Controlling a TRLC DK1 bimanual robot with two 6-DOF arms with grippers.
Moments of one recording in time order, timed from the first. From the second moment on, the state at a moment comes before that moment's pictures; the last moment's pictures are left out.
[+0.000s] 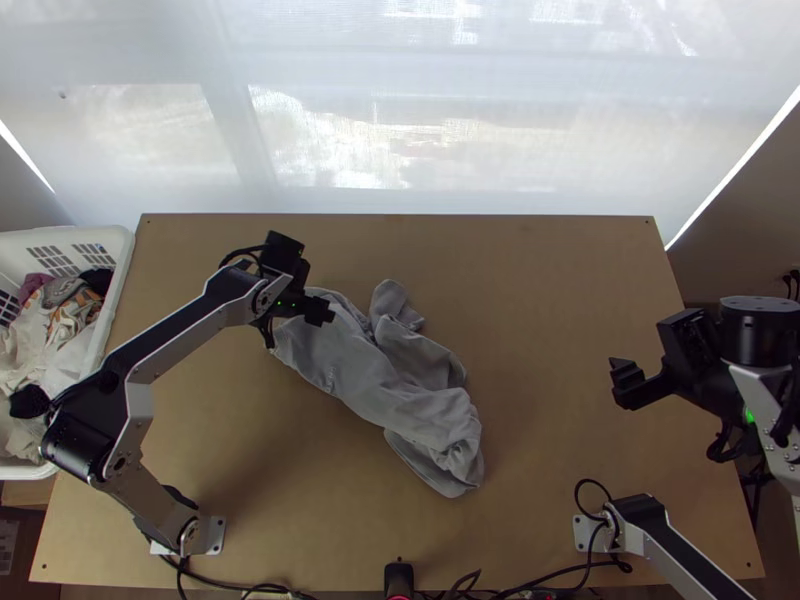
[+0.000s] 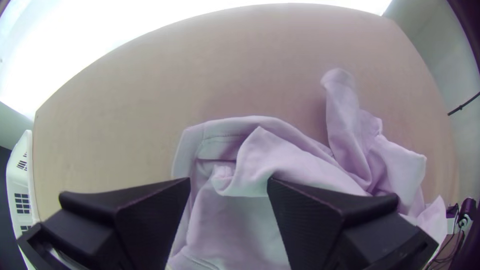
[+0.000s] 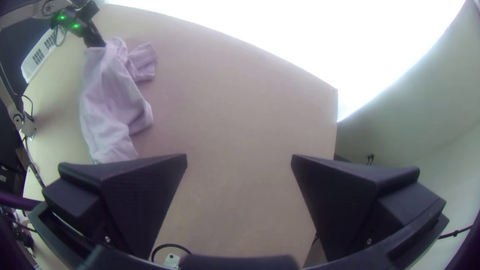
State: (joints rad) left arm -0.39 1.74 1.33 -0.60 -0.06 -0.05; right arm 0.21 0.90 1.36 -1.27 0.05 -0.27
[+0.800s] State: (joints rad) left arm -0.57 1.77 1.72 -0.79 0.15 -0.03; right arm 0.27 1.02 1.37 -1.16 0.05 -0.29
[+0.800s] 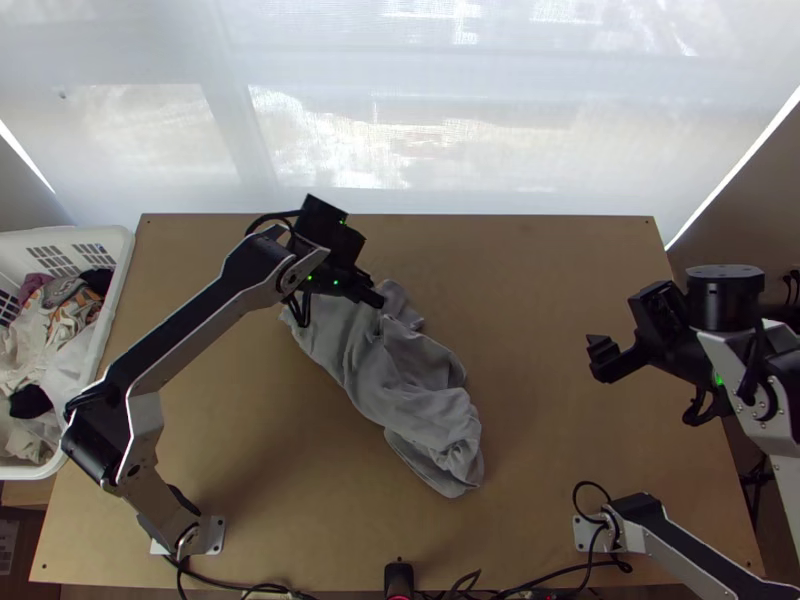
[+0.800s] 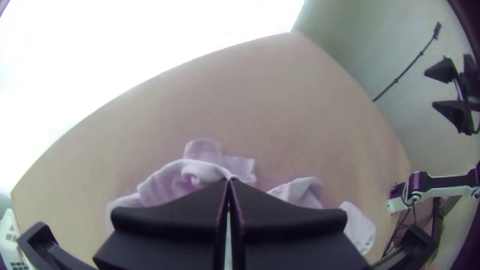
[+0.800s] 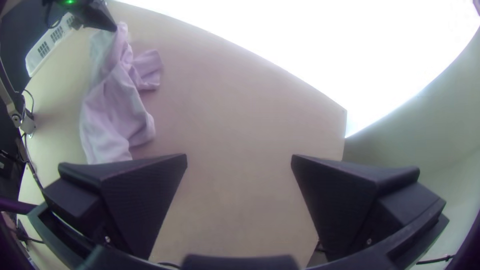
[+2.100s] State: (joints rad) left arm -0.92 2.06 2.01 -1.07 0.18 0.07; right arm 0.29 1.03 1.28 -1.10 0.05 -0.29
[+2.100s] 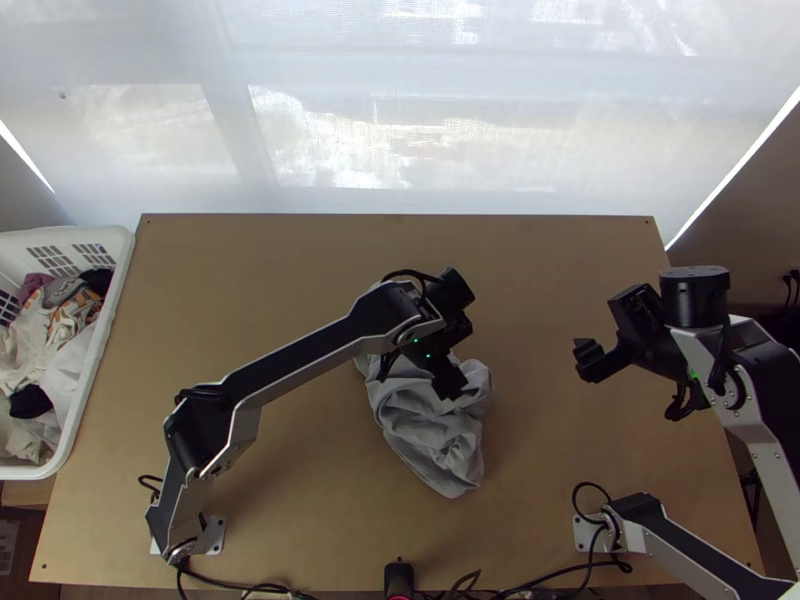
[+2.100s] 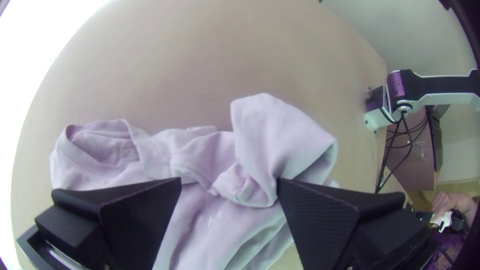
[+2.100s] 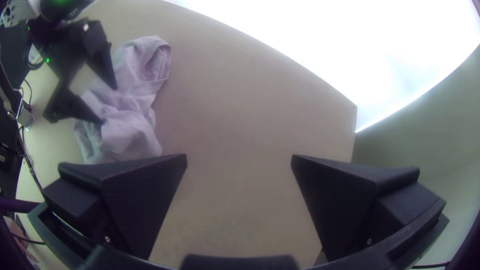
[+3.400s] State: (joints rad) left arm -0.65 1.62 1.64 -1.15 0.10 0.11; right arm 0.71 1.31 1.02 -0.79 -0.05 -0.31
